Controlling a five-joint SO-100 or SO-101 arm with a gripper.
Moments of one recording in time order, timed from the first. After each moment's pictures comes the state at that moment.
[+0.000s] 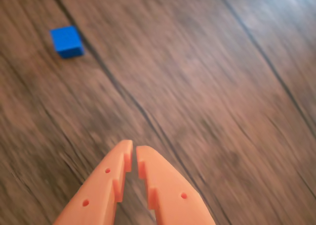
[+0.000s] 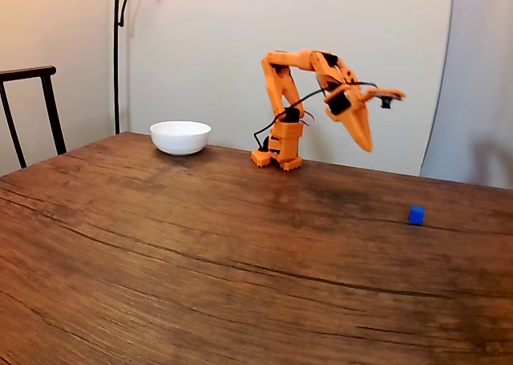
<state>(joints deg) -43.4 127.5 132.5 38.8 106.3</state>
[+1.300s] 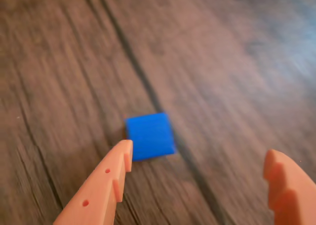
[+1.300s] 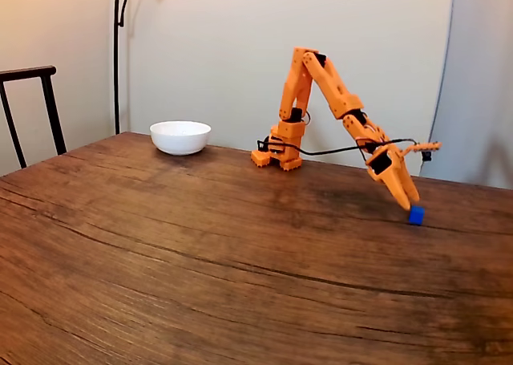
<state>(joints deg) -55.7 84.2 132.4 -15.0 97.7</state>
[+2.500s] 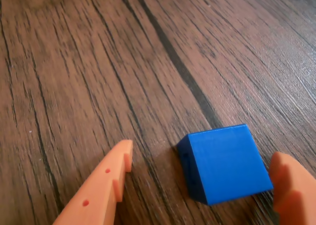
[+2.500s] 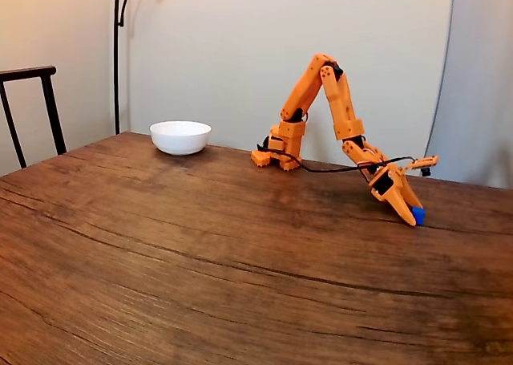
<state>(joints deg) -59.8 65.4 131.0 -39.7 94.7</state>
